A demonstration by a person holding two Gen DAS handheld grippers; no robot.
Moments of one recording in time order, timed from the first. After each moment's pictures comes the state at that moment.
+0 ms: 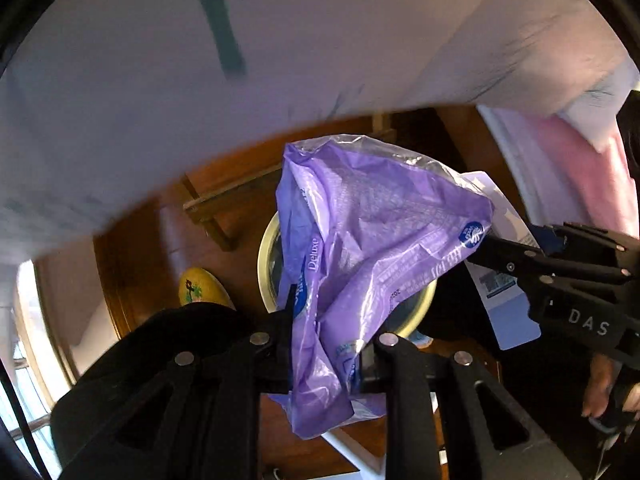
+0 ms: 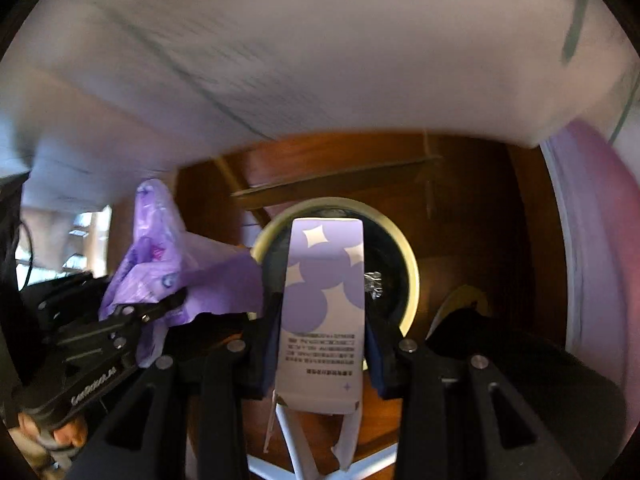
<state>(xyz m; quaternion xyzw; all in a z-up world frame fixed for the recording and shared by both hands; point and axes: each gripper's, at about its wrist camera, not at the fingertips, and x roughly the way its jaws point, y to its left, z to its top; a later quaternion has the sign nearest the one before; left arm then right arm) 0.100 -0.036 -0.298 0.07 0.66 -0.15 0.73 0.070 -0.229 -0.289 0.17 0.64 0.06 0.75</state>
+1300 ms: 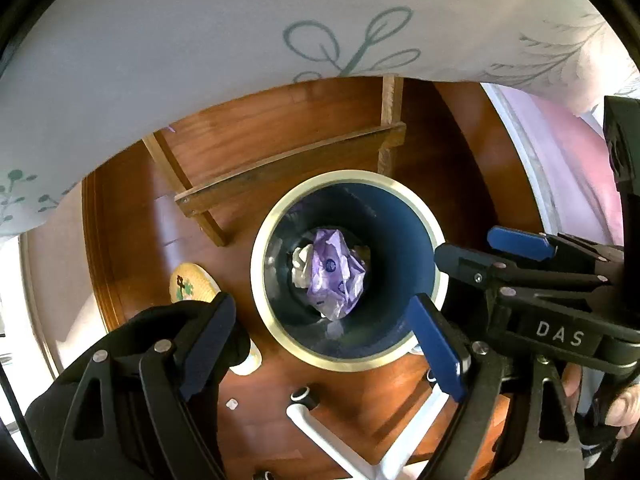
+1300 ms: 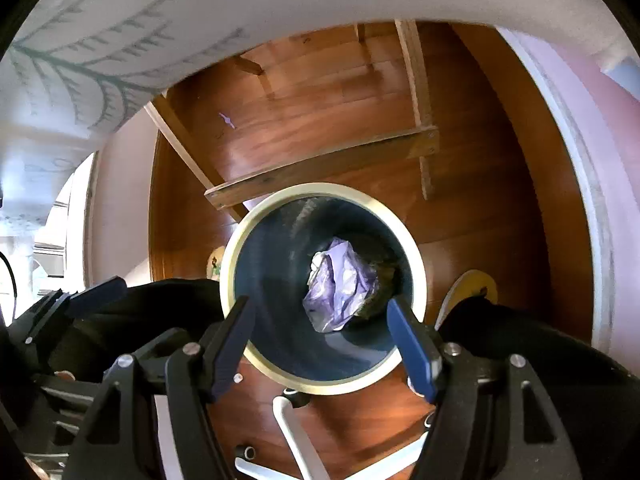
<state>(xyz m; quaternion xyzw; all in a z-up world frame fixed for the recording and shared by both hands) 0.092 -0.041 -0.320 0.06 0.67 -0.15 0.73 0.092 -0.220 -0.334 0.18 0.66 0.03 0.73</state>
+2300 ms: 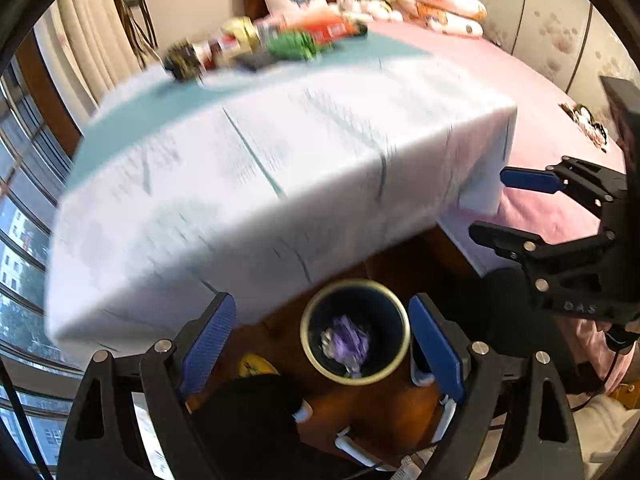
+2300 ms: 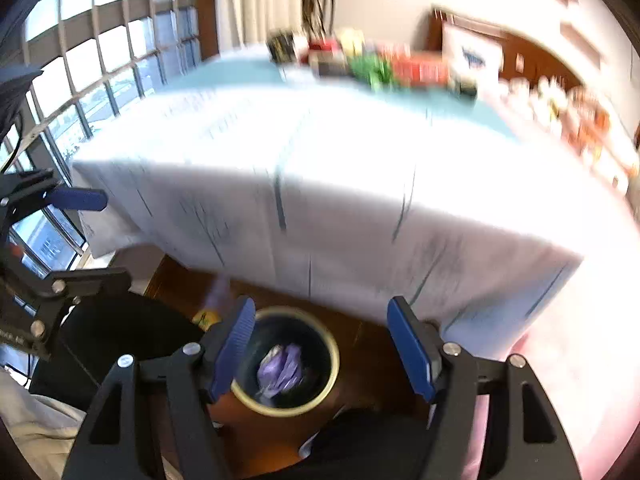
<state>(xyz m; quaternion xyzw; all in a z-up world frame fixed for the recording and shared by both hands) 0.034 -0.014 -0.035 0.13 0.47 -0.20 0.85 0.031 -0.200 -0.046 -0.06 0.44 0.07 0.89</state>
